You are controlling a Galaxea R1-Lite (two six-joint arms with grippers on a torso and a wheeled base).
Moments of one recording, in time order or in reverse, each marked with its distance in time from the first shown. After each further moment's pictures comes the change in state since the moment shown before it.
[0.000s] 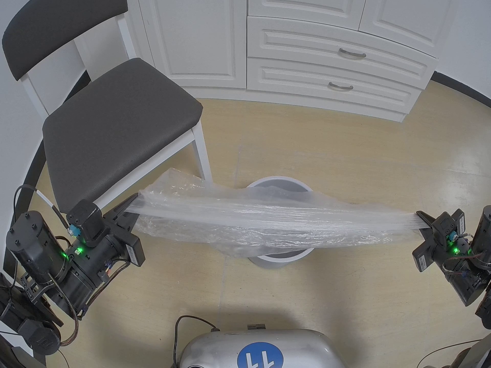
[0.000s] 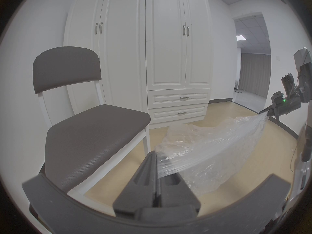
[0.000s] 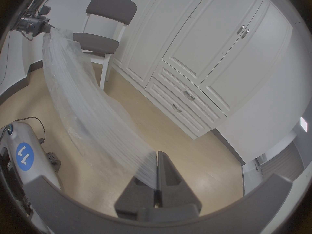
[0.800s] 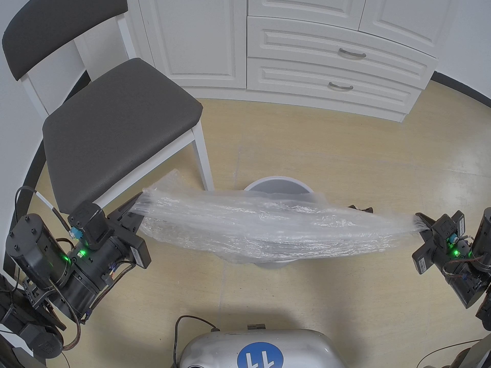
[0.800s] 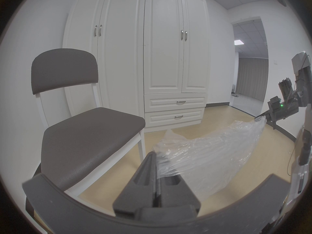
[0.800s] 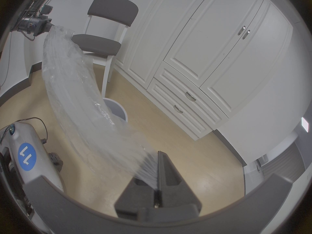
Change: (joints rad) left arm -0.067 0.005 0.000 -0.033 0.008 -0.006; right arm 0.037 -0.009 0.005 0.004 0.005 0.003
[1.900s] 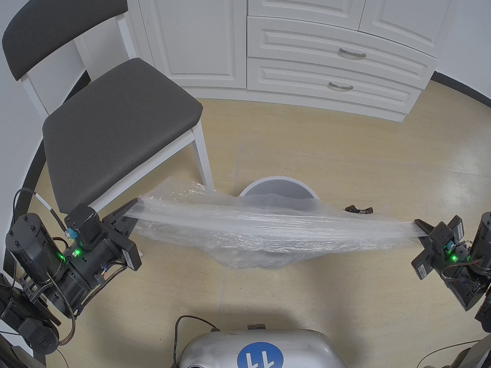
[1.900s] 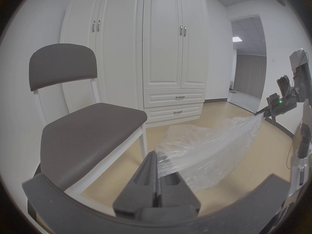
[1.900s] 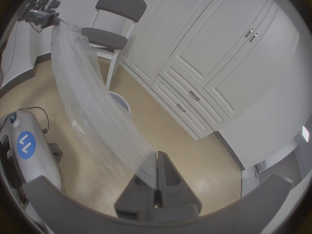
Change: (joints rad) left arm 0.122 0.008 0.033 0.002 -0.109 0.000; right arm -0.045 0.006 0.031 0.000 0.023 -0.061
